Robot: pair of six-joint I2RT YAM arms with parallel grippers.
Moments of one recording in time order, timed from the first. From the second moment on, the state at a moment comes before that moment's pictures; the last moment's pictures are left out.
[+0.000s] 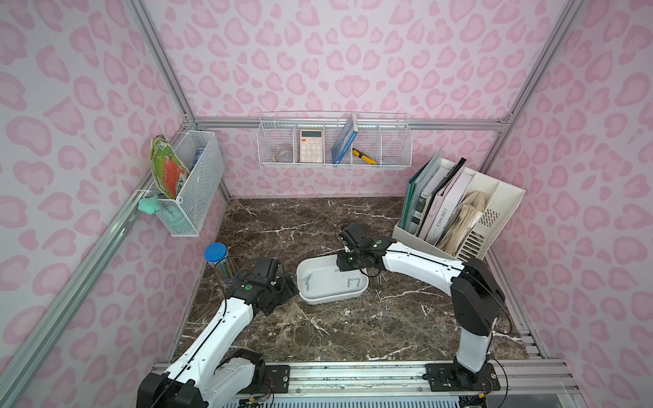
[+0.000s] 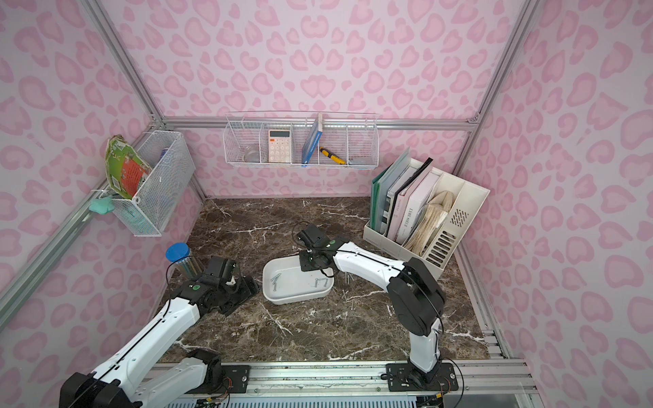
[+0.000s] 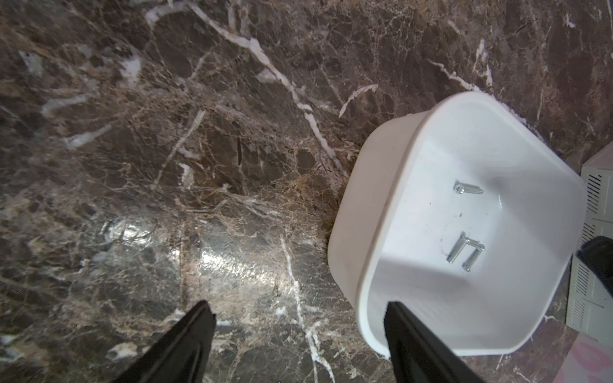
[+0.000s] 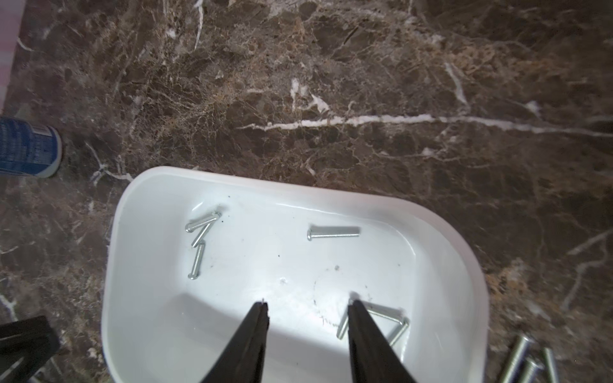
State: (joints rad) left arm -0.24 1.02 0.66 -0.74 0.10 -0.83; right arm 0.87 1.92 1.46 -0.55 0.04 0.54
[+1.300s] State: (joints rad) left arm -0.24 0.99 0.63 -0.72 0.09 -0.82; right arm 0.89 2.18 1.63 -0.56 0.17 0.94
